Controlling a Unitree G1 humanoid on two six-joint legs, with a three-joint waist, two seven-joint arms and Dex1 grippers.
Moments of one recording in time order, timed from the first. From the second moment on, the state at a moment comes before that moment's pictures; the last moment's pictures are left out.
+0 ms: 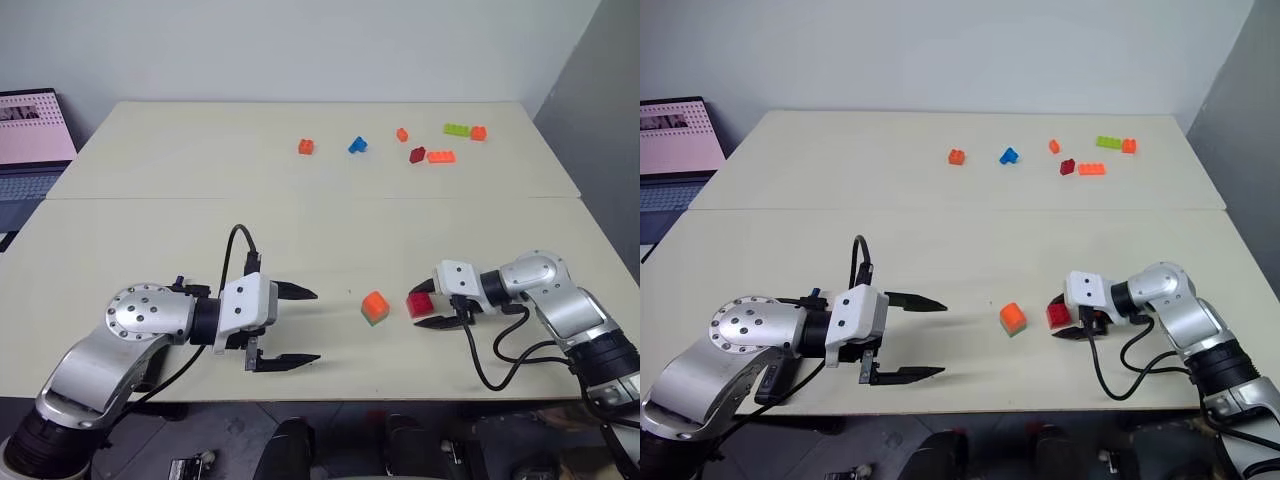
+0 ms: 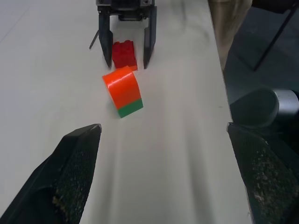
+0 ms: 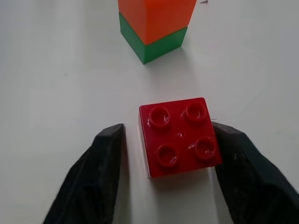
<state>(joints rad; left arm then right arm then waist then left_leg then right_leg) -0.15 0.88 -0.06 -0.54 -0.44 0.38 -1.13 -0.51 -0.77 0.32 0.15 0.07 0.08 1.32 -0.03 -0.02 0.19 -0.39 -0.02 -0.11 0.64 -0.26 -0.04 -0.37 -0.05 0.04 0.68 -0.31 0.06</state>
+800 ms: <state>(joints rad) -0.31 0.56 -0.17 -0.42 -0.44 0.34 -0.99 -0.18 -0.77 -0.29 0.09 0.13 0.34 0.70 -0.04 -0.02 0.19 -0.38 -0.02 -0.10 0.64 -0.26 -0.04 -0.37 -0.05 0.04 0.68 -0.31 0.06</state>
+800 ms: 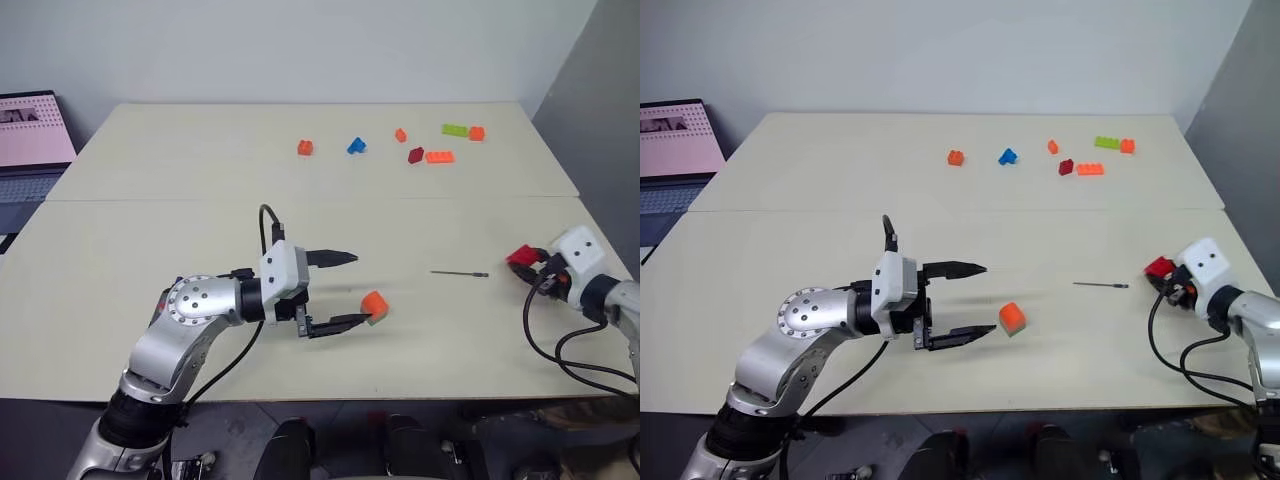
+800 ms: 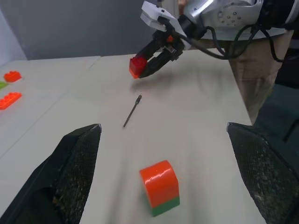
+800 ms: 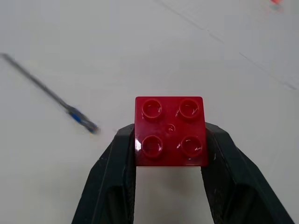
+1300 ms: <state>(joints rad) -0.32 0.57 -0.19 -0.39 -0.39 0.32 -1.02 -0.22 -0.70 -0.33 0.20 0.14 0.48 0.48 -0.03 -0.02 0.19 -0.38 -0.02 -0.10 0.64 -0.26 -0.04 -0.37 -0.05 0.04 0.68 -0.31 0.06</state>
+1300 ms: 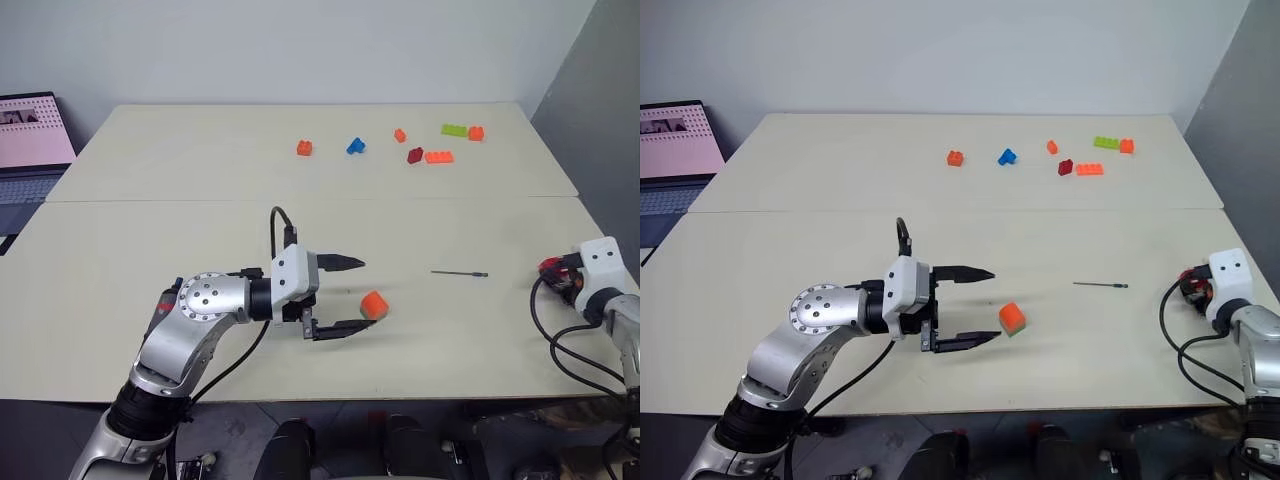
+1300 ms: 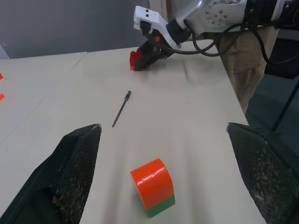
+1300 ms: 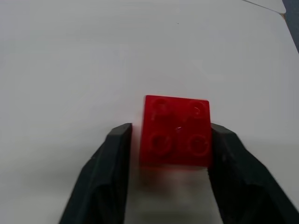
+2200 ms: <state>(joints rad) -0.06 0.84 -0.03 -0.45 -0.41 0.32 -1.08 -0.23 -0.97 -0.04 -0.40 0.41 0.42 1.13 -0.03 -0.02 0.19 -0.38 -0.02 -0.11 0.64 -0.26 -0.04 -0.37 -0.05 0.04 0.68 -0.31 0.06</state>
